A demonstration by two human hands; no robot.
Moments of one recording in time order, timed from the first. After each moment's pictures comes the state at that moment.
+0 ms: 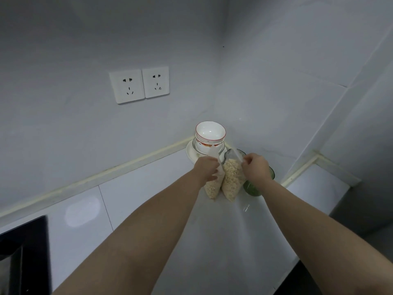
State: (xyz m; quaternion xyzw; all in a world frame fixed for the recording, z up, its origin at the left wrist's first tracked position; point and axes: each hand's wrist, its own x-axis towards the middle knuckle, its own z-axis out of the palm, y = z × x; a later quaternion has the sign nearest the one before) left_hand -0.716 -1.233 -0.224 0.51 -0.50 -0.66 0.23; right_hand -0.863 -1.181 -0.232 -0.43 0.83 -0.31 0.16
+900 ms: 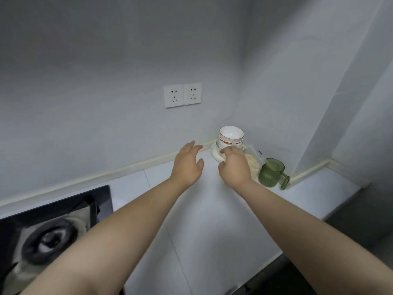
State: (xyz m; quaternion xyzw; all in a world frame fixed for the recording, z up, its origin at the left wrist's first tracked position) left_hand -0.556 -1.115 -0.180 0.52 -0.79 -0.19 0.29; right_hand -0.706 -1.081 -0.179 -0.64 0.72 -0.27 0.02
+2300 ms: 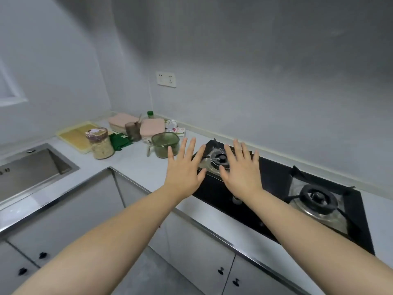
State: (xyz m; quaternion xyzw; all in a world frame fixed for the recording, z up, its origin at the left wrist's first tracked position) left_hand 0.043 -0.631 -0.173 0.86 -0.46 0.20 0.06; right_hand -0.078 -0.762 -0.167 -0.94 0.27 -0.19 -0.06
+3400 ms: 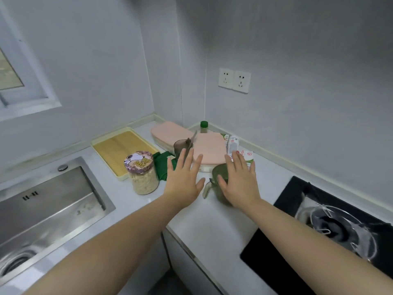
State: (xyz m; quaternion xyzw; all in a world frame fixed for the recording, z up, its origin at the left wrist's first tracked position) left_hand 0.443 -0.615 -0.216 0.92 -0.37 0.10 0.00; right_hand 0.353 -0.766 -0.218 -0.97 0.18 -0.14 0.04
